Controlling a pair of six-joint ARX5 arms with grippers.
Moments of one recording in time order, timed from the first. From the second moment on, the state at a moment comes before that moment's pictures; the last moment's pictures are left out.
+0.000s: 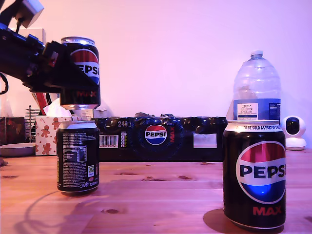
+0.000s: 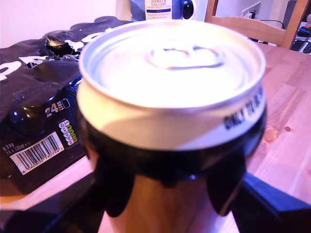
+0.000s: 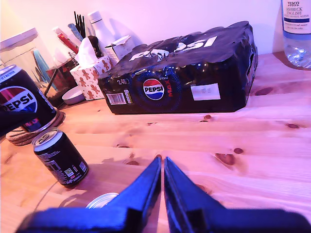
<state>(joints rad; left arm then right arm) -0.25 1.35 0.64 0.33 0.61 0.21 0.03 0.12 0.28 -0.36 -0.44 0.21</state>
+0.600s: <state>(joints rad) -0.25 1.35 0.56 0.41 0.61 0.21 0.03 0.12 0.28 -0.36 -0.44 0.21</state>
